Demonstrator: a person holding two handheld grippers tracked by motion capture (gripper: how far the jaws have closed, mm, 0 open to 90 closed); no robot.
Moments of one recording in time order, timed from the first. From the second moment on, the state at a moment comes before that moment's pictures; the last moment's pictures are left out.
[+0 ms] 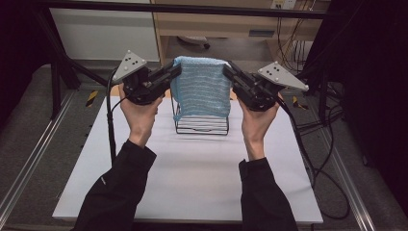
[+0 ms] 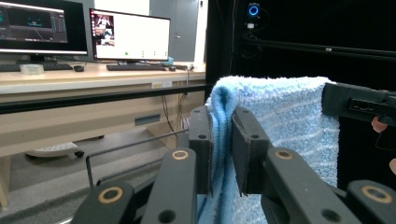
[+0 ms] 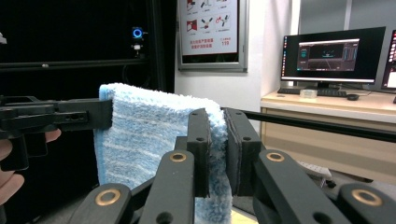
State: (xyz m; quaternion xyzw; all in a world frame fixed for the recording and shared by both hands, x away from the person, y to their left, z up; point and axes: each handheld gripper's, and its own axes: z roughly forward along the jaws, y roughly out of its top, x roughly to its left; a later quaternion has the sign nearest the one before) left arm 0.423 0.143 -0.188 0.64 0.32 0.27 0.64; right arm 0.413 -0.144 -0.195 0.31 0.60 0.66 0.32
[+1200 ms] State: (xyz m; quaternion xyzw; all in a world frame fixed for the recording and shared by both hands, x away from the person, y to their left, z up) left arm 0.477 0.143 -0.134 0.63 0.32 0.29 0.65; right arm 0.470 -0.137 -0.148 0.32 0.58 0.67 0.33
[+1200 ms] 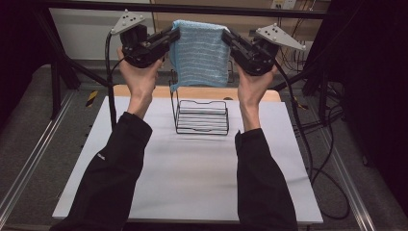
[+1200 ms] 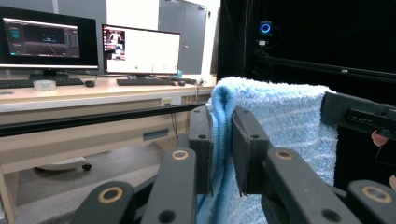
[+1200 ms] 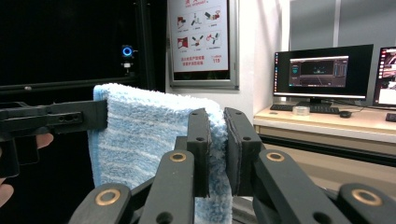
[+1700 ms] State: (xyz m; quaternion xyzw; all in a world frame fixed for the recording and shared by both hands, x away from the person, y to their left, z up) left arm 0.504 0.131 -0.116 0.63 0.32 0.30 0.63; right arm 0.488 -0.139 -0.138 0.33 0.56 0.68 0.35
